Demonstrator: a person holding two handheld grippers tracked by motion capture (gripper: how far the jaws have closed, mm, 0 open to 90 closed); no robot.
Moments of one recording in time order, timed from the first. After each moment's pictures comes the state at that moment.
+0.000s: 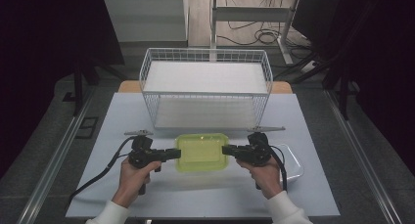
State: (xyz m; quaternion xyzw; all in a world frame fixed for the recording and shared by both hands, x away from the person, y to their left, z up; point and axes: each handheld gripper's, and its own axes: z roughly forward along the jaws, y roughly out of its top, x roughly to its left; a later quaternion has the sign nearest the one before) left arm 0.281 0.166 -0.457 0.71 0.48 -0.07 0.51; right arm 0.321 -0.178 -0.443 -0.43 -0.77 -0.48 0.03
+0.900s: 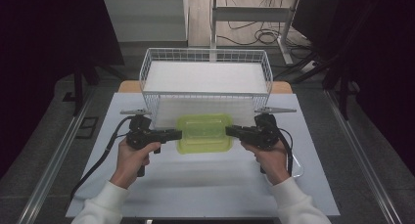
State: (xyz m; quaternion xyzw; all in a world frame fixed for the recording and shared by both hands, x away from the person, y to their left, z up) left arm 0.304 0.165 -0.398 0.71 0.46 -0.04 0.53; right arm 0.333 -0.180 -0.380 -0.41 -0.76 -0.51 -0.01
